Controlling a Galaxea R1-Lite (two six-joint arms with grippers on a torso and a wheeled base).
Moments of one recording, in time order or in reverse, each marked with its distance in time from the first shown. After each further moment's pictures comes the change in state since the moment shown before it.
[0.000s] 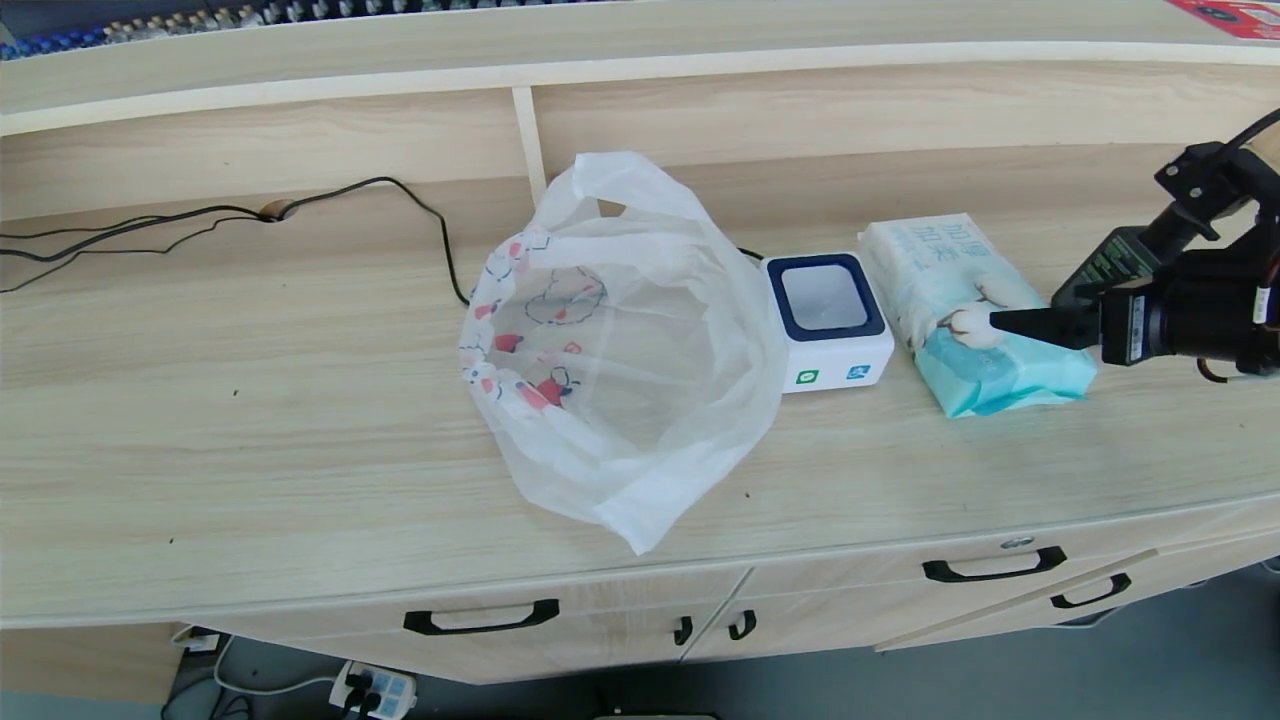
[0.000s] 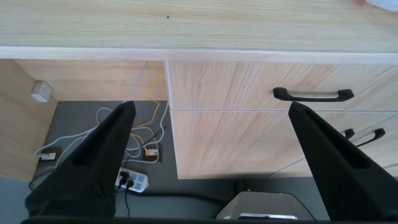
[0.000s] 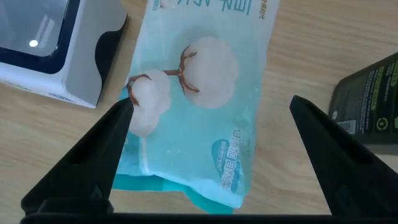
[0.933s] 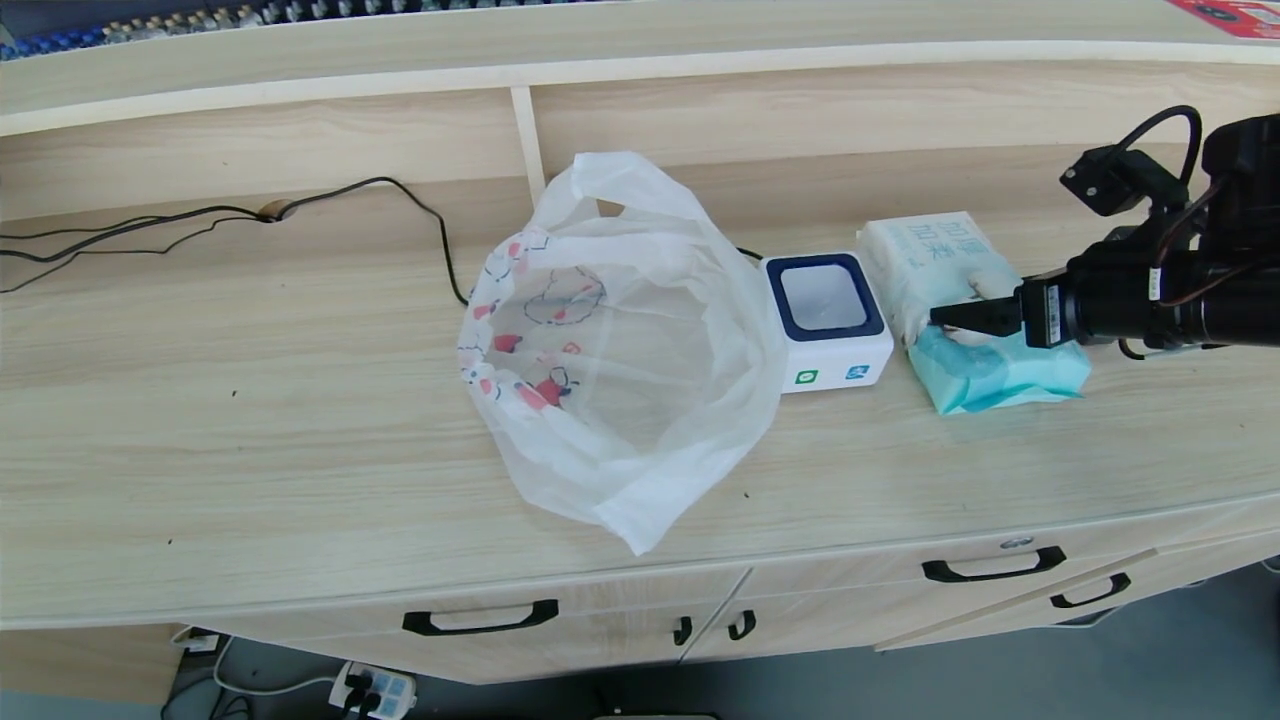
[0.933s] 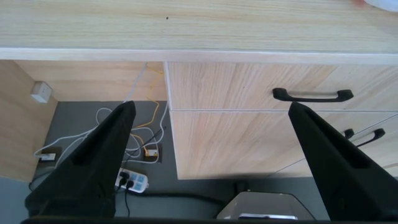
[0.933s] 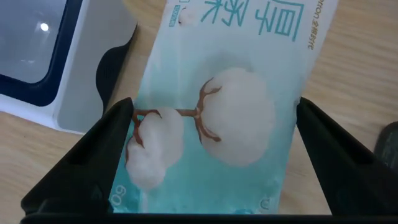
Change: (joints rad) left arm 0.000 0.000 0.000 -0.001 0.000 0.001; right arm 0.076 0.149 -0.162 0.056 -0.038 -0.021
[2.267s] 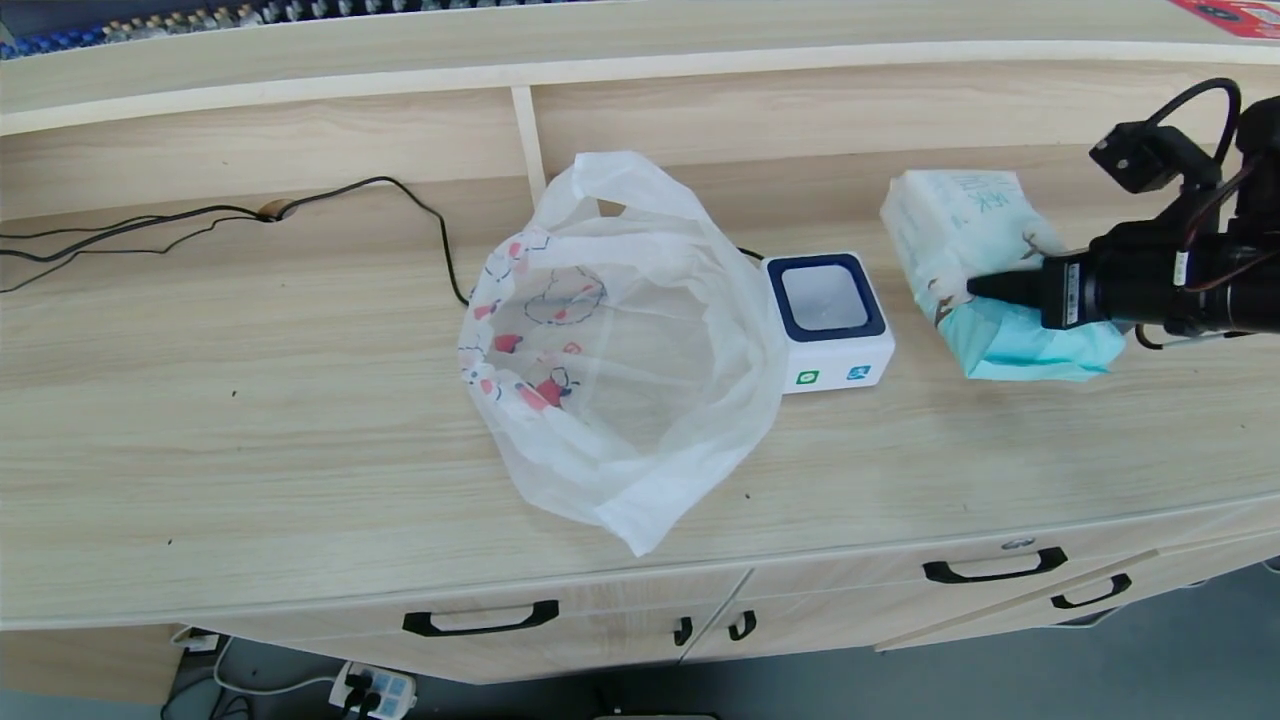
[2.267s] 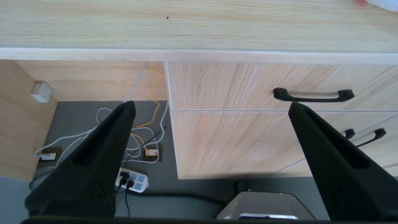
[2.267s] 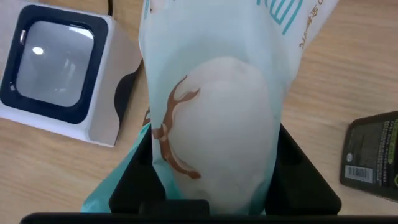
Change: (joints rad) left arm 0.000 0.000 0.000 0.001 0.000 0.001; right arm -0.007 -0.047 -0.003 -0.006 -0.007 0.071
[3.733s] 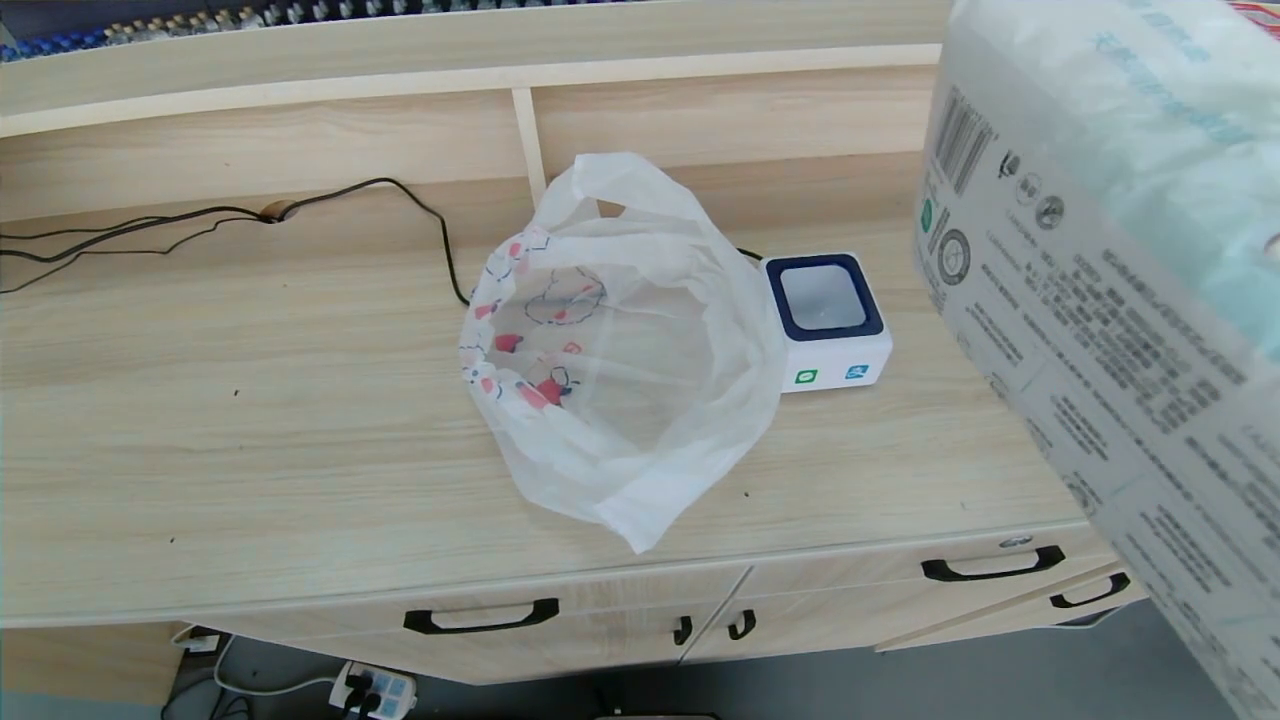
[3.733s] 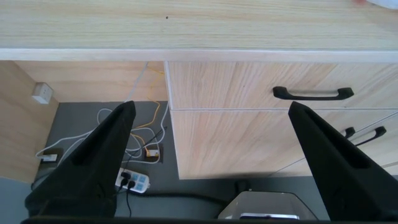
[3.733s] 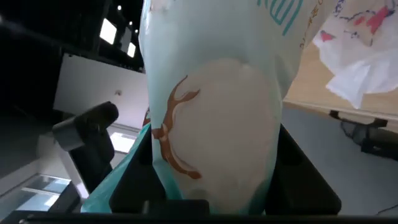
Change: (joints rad) left arm -0.002 0.000 0.000 0.001 0.000 0.009; right arm 0.692 -0.665 0.753 -0.667 0.108 1.147
